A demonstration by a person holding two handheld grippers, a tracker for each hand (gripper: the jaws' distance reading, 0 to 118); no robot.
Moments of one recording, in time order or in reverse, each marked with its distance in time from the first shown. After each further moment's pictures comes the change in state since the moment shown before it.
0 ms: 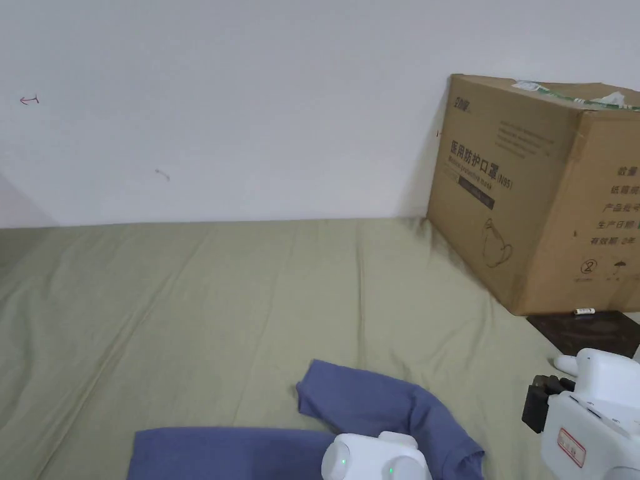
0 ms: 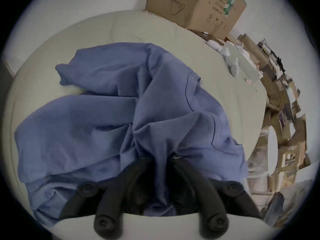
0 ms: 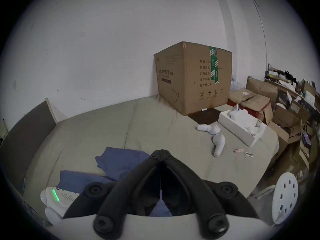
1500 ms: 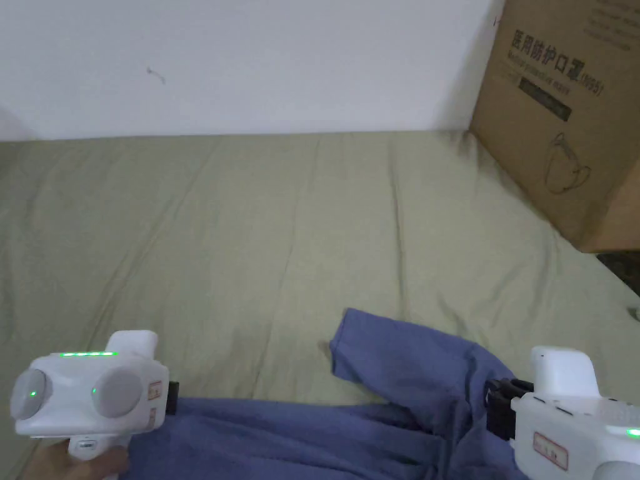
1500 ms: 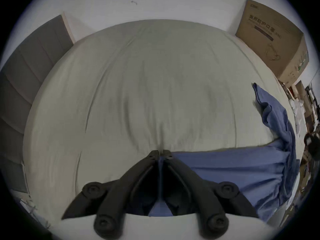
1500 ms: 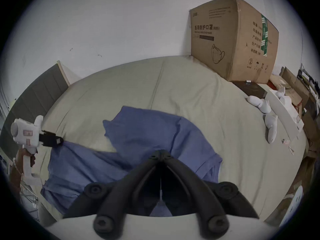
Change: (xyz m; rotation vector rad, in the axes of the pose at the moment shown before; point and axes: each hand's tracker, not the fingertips) left arm -0.323 0.019 0.077 0.150 0.404 0.253; right arm -0.069 -0.047 -0.141 -0.322 0.196 0.126
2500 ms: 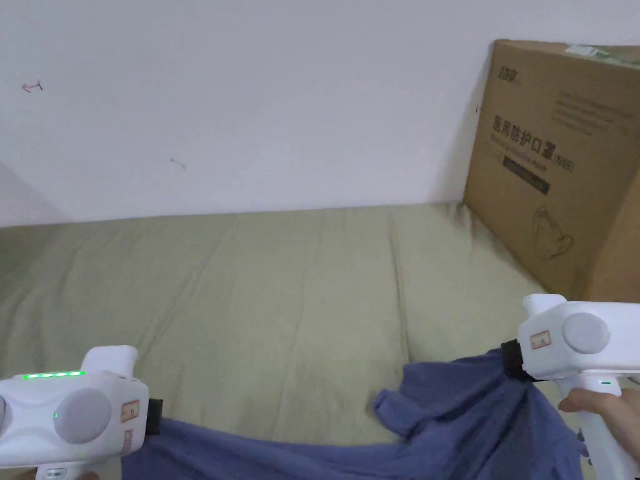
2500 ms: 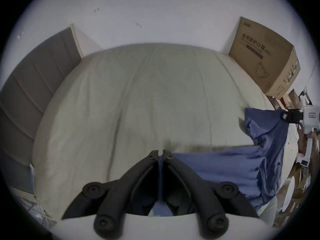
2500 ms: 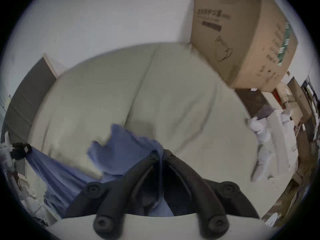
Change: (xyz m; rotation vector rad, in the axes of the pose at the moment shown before) left arm -0.025 0.026 0.113 0.173 0.015 0.027; right arm 0.043 0.135 -0.028 -0.146 -0.066 0.033
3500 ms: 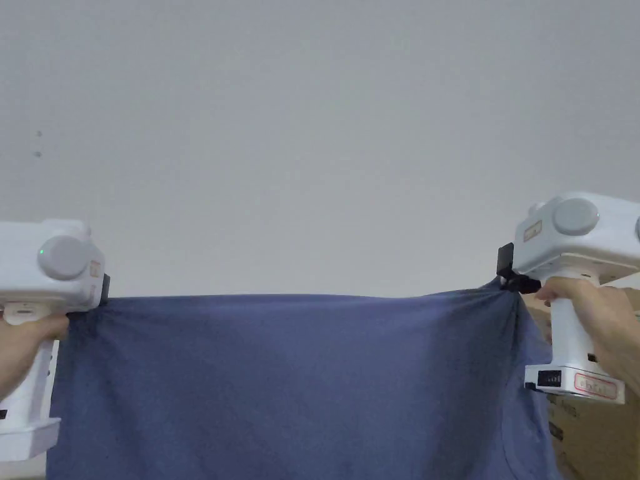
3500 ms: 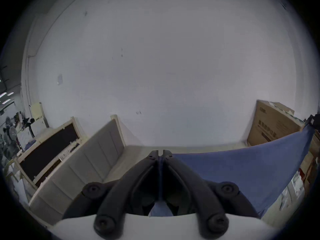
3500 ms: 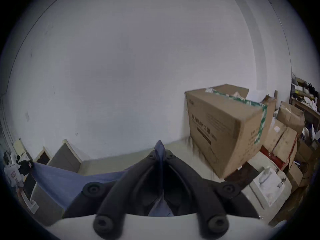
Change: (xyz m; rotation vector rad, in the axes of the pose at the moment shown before) left arm -0.046 0.321 0.250 0.607 0.263 0.061; right arm -0.051 0.295 0.273 0.572 0.079 -0.196
